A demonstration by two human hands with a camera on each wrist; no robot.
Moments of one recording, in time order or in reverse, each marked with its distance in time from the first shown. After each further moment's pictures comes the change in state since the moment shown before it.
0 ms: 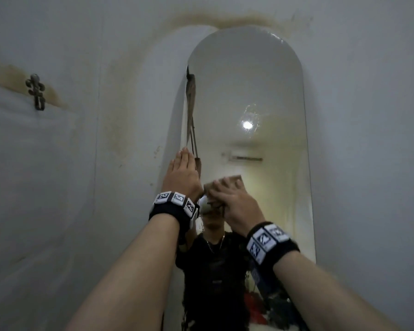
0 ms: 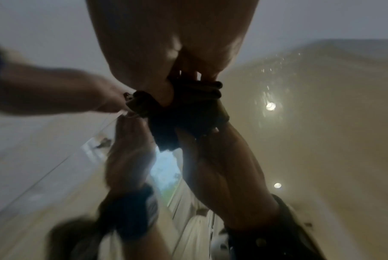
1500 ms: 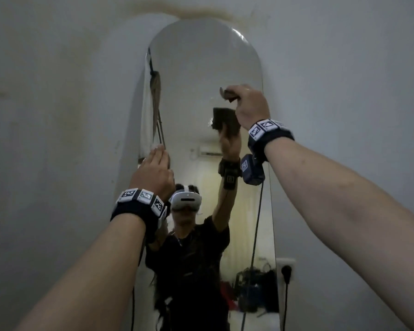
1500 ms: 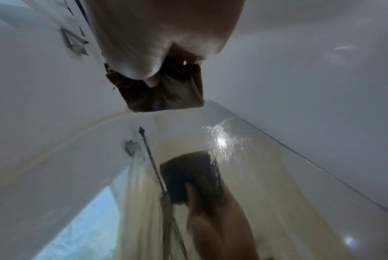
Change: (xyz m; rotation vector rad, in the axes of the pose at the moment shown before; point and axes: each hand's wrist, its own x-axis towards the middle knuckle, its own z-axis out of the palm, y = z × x) left_hand 0.001 0.013 0.011 0.135 -0.024 0.171; right_hand 0.110 0.115 -0.152 -0.010 0.508 0.159
